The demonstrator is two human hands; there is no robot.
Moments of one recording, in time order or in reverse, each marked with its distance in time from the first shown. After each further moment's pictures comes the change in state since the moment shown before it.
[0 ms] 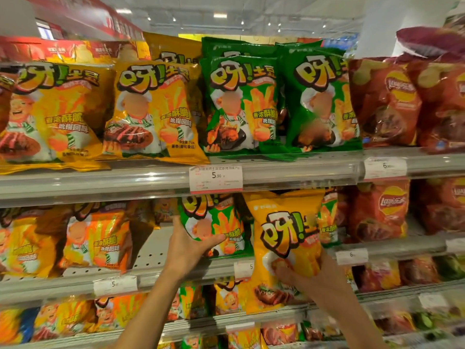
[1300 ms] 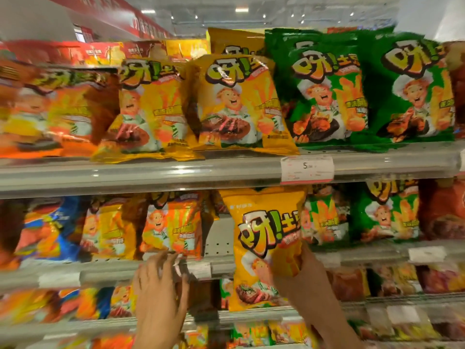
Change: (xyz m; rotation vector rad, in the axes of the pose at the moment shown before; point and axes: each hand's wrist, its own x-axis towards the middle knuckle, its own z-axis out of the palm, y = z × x) left_hand -0.089 -0.074 -0.166 0.950 0.270 0.222; right_hand -0.033 -0.045 0.167 -0.021 -0.029 -0.148
